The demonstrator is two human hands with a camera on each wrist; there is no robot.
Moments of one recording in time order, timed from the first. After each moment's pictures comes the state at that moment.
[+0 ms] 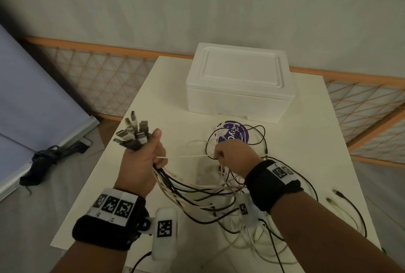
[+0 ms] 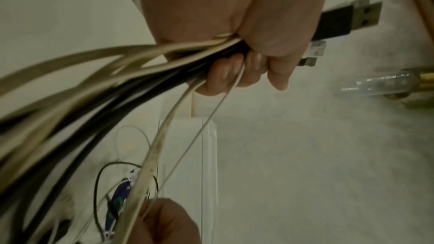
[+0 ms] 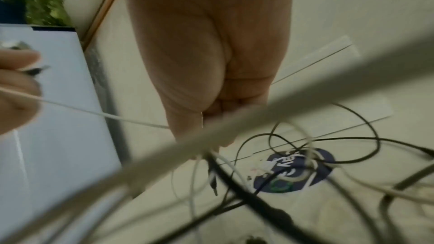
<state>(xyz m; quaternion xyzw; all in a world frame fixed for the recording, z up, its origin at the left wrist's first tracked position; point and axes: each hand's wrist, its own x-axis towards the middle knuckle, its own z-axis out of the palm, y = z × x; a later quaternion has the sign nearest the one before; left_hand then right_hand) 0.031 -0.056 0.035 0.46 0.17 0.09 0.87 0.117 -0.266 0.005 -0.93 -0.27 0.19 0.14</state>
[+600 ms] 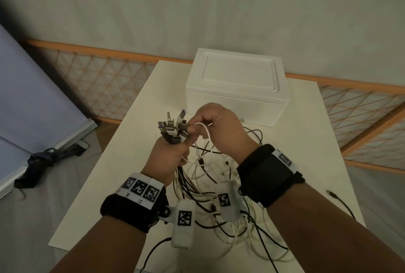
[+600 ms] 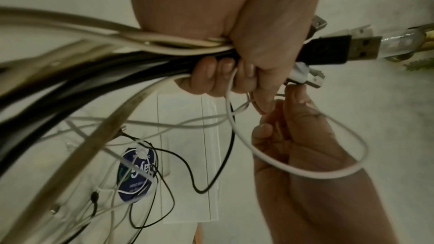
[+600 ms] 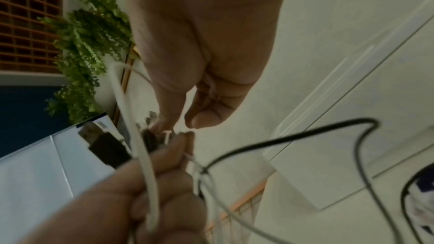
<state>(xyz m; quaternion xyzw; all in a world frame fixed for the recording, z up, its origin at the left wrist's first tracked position) 0.046 -0.097 0.044 0.61 0.16 0.03 0.77 0.106 -0.227 0.085 -0.78 -0.30 0.03 0.54</state>
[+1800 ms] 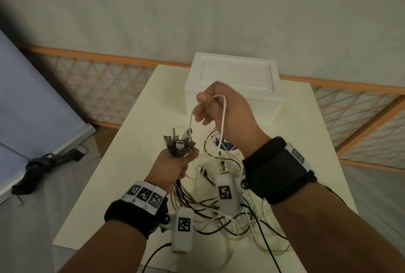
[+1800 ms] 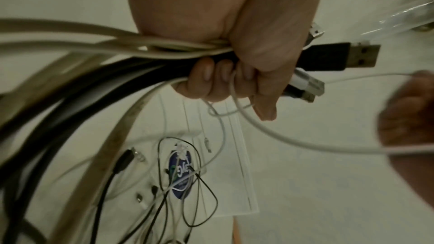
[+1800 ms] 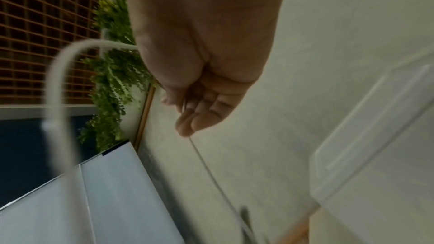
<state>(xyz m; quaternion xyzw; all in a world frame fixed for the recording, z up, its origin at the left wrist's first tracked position) 0.024 -0.090 0.016 0.63 0.20 -0.04 0.75 0.073 -0.231 0.146 -0.73 -0.20 0.03 0.66</state>
